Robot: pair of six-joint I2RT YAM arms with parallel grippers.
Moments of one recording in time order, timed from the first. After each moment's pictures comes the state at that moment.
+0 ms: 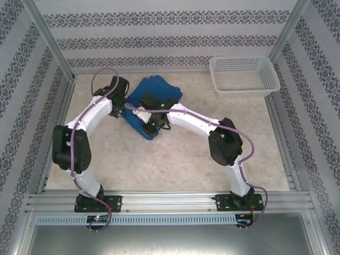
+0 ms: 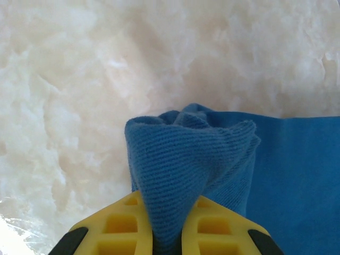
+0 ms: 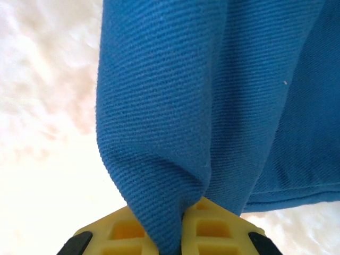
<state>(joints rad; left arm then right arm) -0.19 1.77 1.47 -0.83 -0.28 -1.25 0.81 2.12 1.86 -0.90 -0.26 -0.06</state>
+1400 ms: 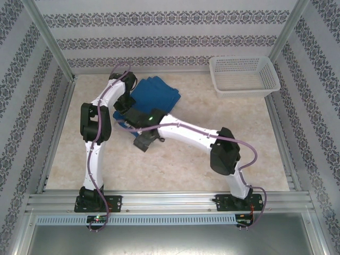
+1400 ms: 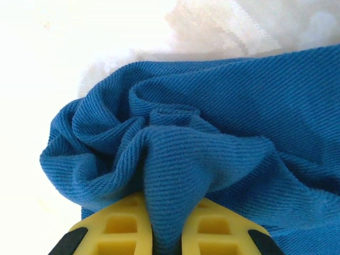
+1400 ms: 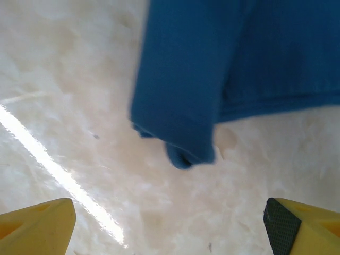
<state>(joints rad) -0.16 2.34 2.06 -1.27 -0.15 -0.93 1.06 2.09 1.94 -1.11 0.24 0.06</state>
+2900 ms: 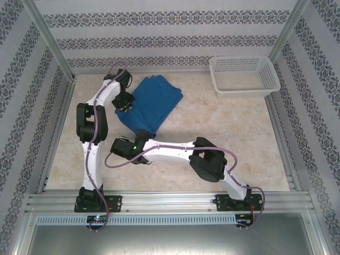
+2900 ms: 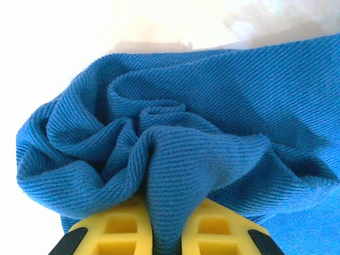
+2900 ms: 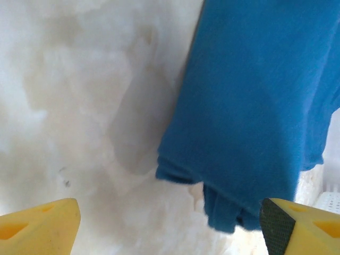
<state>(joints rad) -0.12 2.30 2.00 -1.12 0.03 -0.84 1.22 2.22 1.80 -0.83 0.66 -0.20</state>
